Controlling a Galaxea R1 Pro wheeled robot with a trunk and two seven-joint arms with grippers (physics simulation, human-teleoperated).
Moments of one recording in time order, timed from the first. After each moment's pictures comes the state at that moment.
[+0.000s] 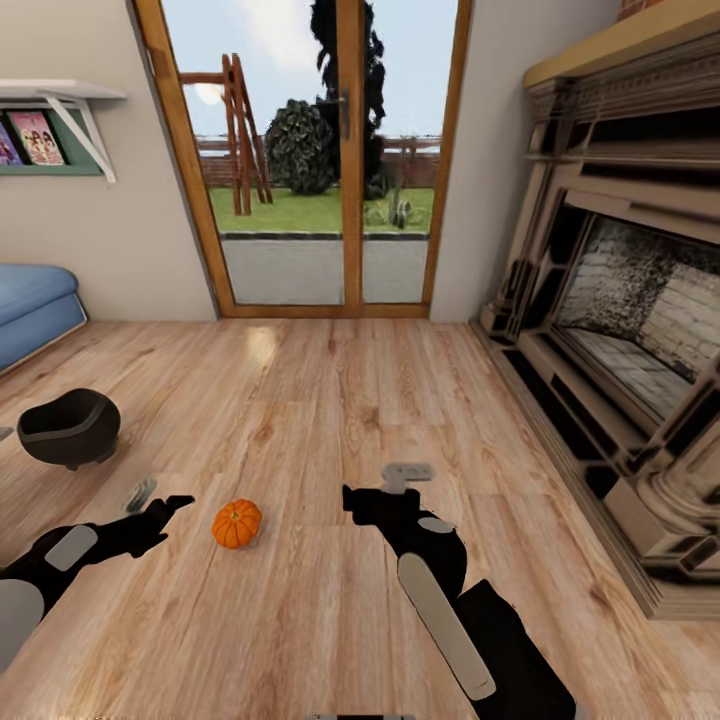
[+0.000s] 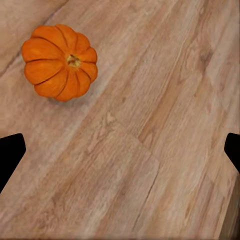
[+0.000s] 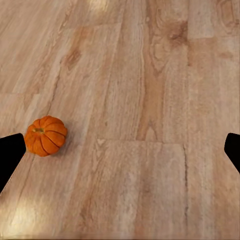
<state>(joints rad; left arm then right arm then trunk) -0.85 0.42 -0.06 -0.25 0.96 0.57 -0.33 -0.45 0.12 0.55 -1.58 -0.58 0.71 -0.61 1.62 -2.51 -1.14</state>
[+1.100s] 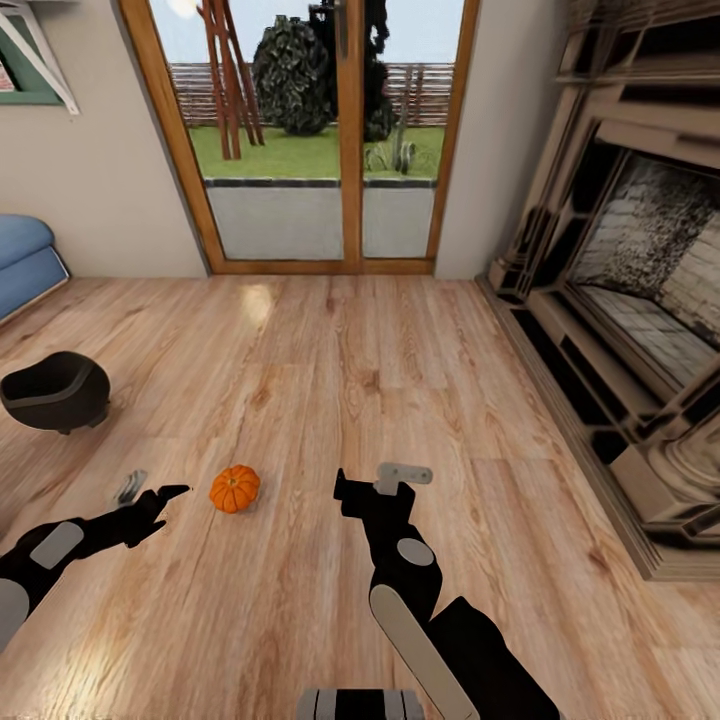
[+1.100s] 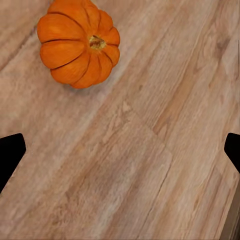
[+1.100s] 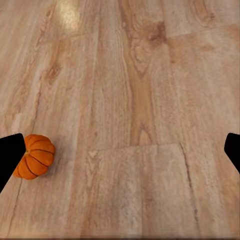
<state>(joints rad) -0.85 0.45 -0.06 -0.27 0.96 0.59 -0.44 -0.45 0.12 0.70 -1.58 -0.57 0.43 -0.80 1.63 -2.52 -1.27</state>
